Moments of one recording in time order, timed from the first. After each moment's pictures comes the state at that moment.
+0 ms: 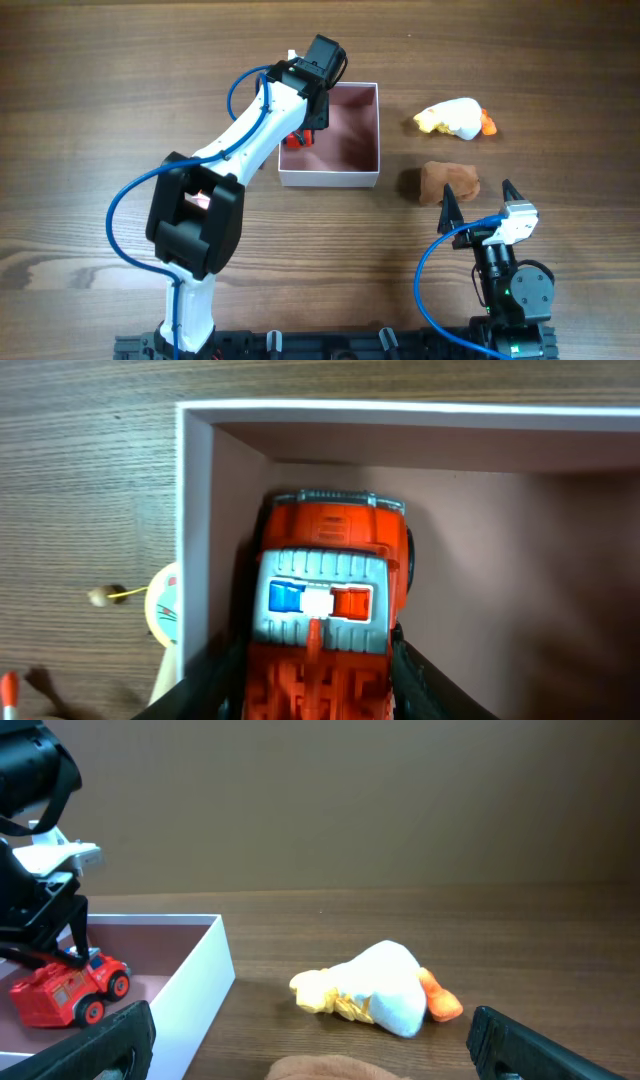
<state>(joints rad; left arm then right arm) -0.51 2.12 1.73 -0.90 -0.26 -0.47 0.06 0.02 0.01 0.00 -0.03 0.07</state>
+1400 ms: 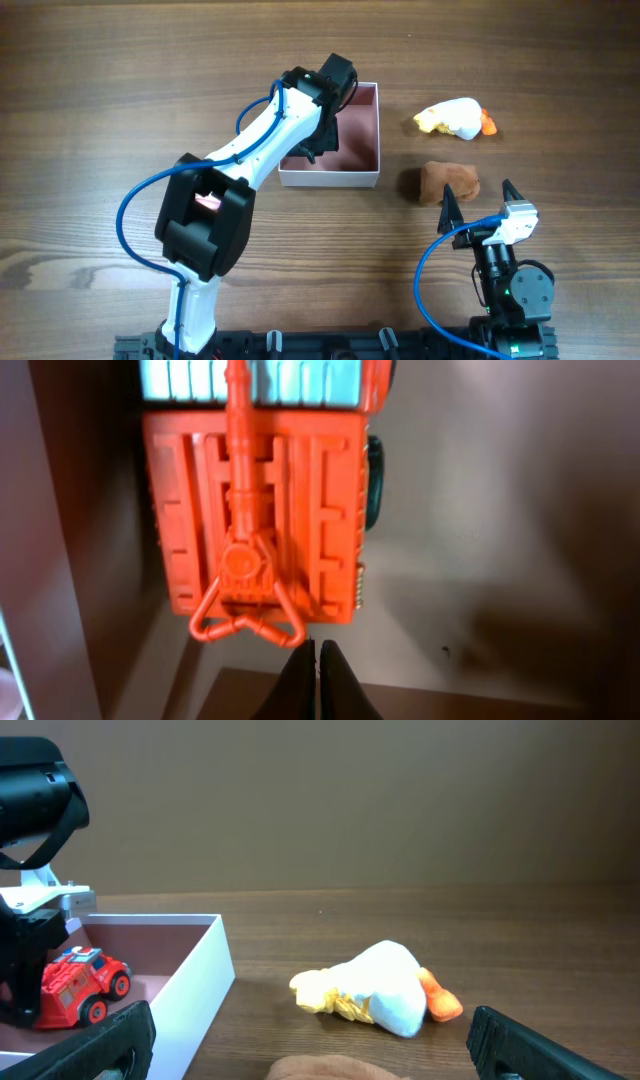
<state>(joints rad) -0.56 2.13 1.73 -1.10 -0.12 -0.59 0.06 0.02 0.01 0.00 -0.03 0.07</state>
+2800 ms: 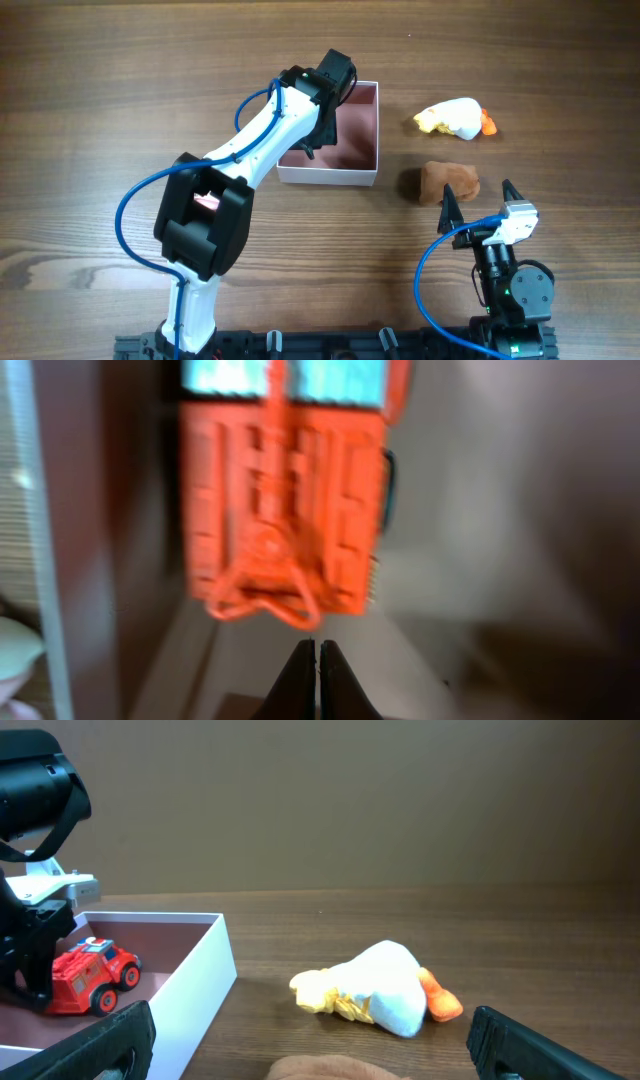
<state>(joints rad) -0.55 2.13 1.73 -1.05 -0.16 -0.58 0.06 0.02 0.01 0.00 -0.03 0.07</state>
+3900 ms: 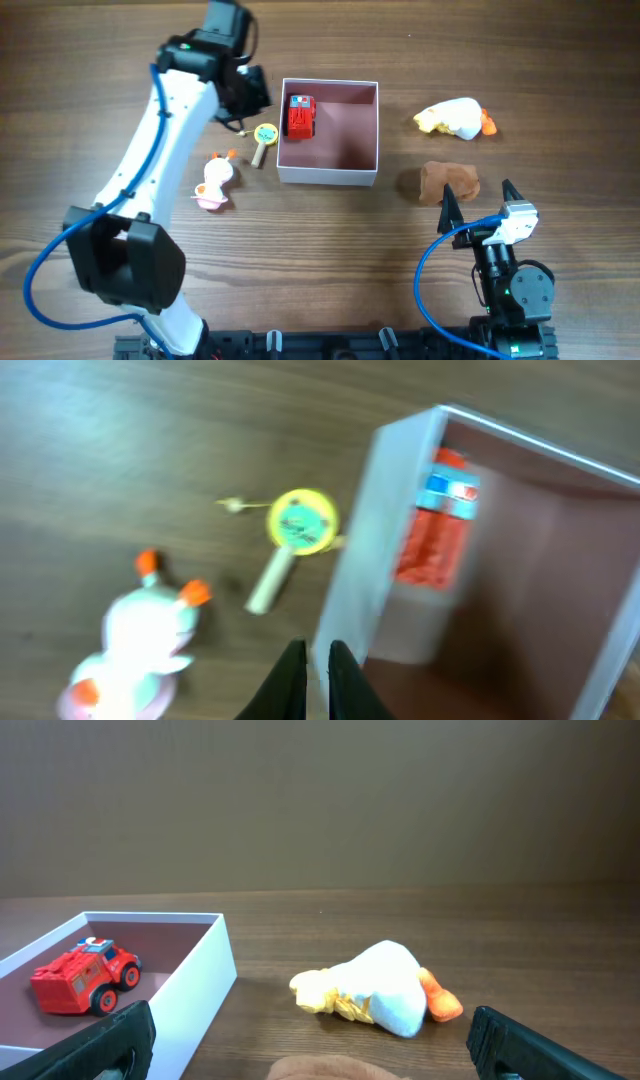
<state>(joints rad) -0.23 1.86 1.73 -1.14 0.05 -0.48 0.06 0.02 0.01 0.00 -0.03 0.07</state>
